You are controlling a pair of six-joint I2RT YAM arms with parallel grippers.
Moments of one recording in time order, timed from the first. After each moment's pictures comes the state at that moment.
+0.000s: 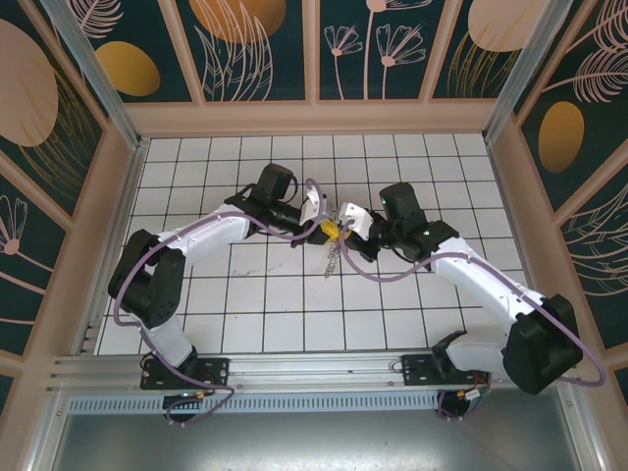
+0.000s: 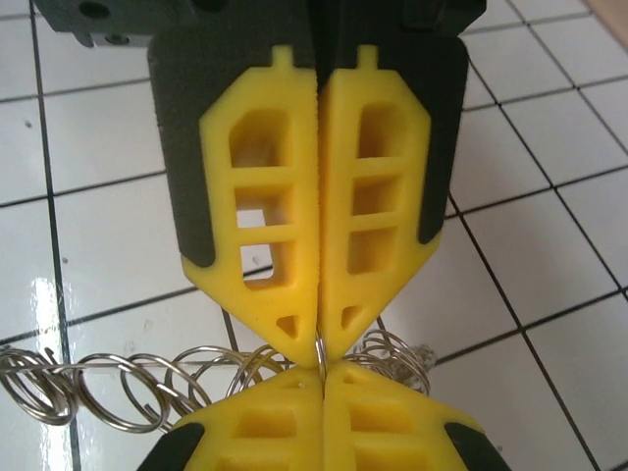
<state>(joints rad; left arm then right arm) -0.59 1.75 1.22 -0.25 1.00 0.60 0.56 1.25 0.91 -0.41 -0.46 -0.60</state>
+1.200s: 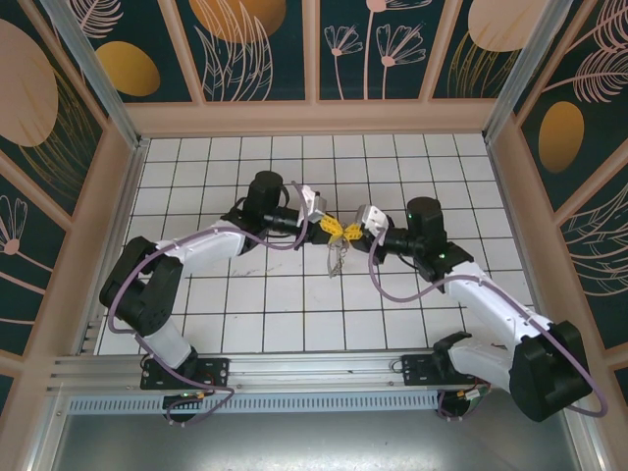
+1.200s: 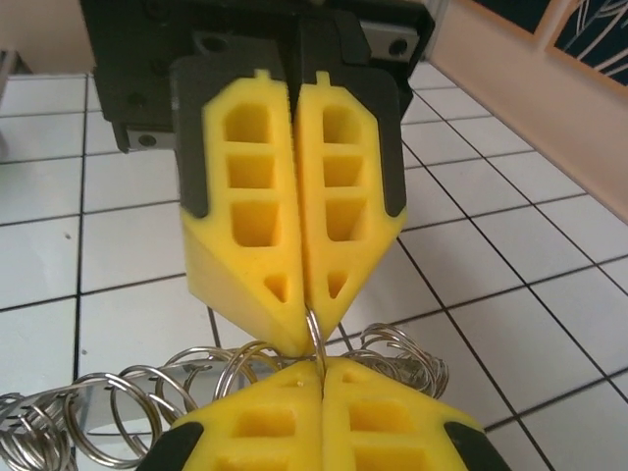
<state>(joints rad) -0.61 1.68 1.04 0.24 1.08 0.30 0.44 1.10 0.66 0.00 -0.71 -0.48</state>
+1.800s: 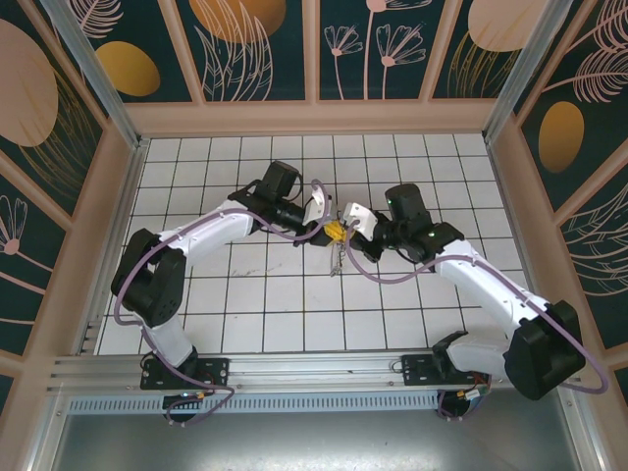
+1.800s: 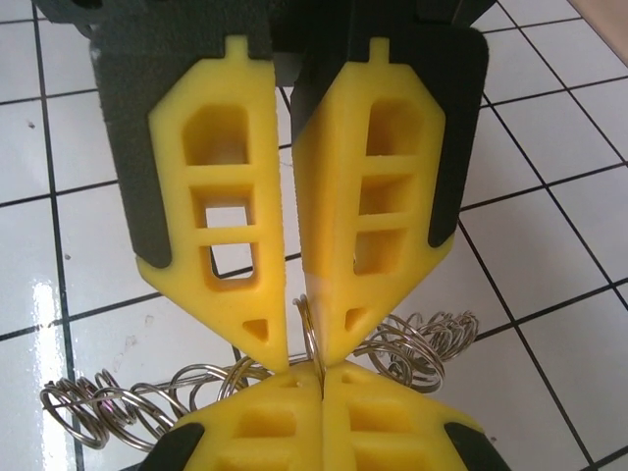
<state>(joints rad) -0.61 1.76 1.28 -0.35 0.99 0.70 0.54 1.22 0.89 -0.41 -0.49 -0.61</state>
